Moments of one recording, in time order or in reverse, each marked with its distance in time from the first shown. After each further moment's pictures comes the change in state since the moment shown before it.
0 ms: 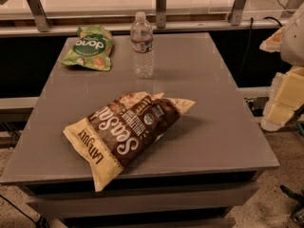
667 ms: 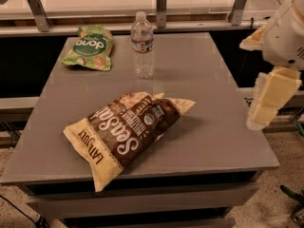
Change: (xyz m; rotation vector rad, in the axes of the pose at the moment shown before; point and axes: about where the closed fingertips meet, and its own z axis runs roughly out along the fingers) arm -0.030 0.005 0.005 -0.010 -0.051 -0.102
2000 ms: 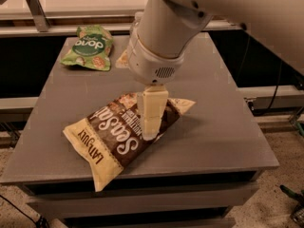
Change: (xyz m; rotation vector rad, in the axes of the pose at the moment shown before) arm -0.204 0.038 0.092 -0.146 -0.210 -0.500
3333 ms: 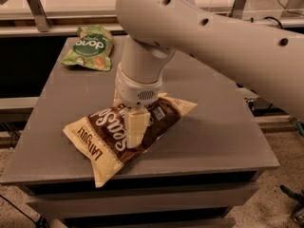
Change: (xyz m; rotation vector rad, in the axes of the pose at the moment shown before) arm 0.005 0.009 0.081 -0.168 0.033 0.013
